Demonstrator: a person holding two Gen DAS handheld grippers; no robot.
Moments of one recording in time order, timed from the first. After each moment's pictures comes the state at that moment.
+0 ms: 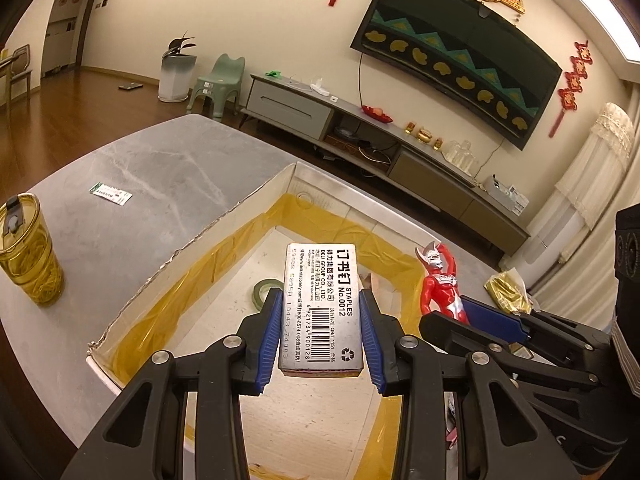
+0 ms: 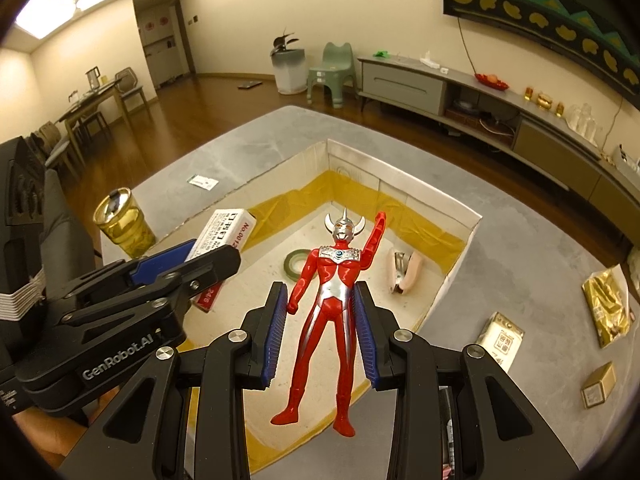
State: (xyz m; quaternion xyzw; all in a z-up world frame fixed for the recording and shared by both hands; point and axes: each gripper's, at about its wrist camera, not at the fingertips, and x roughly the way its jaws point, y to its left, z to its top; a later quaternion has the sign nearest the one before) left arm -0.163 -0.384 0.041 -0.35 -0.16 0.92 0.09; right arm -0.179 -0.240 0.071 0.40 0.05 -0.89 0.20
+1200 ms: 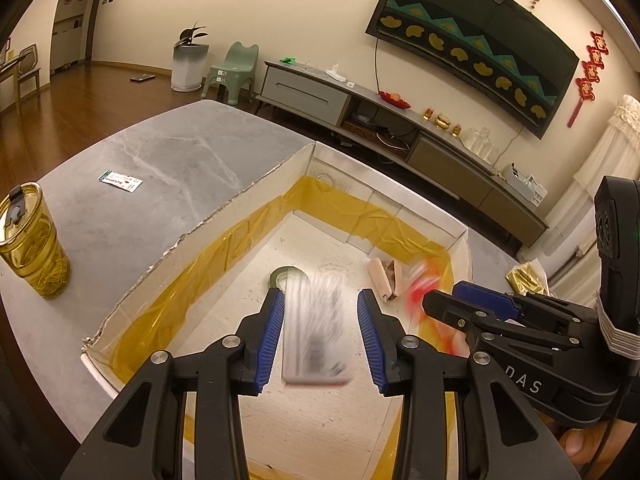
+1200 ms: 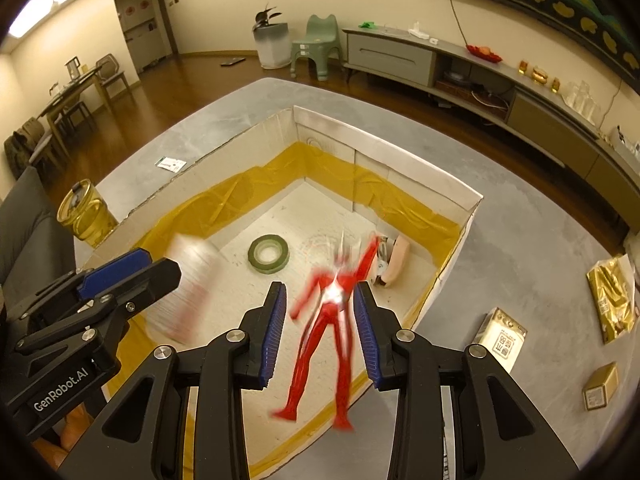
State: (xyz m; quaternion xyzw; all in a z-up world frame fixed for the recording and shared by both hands) left arm -0.175 -0.380 0.028 -0.38 -0.15 0.91 0.06; right arm -0.225 -0.231 0.037 0.45 0.05 -0.87 0.18
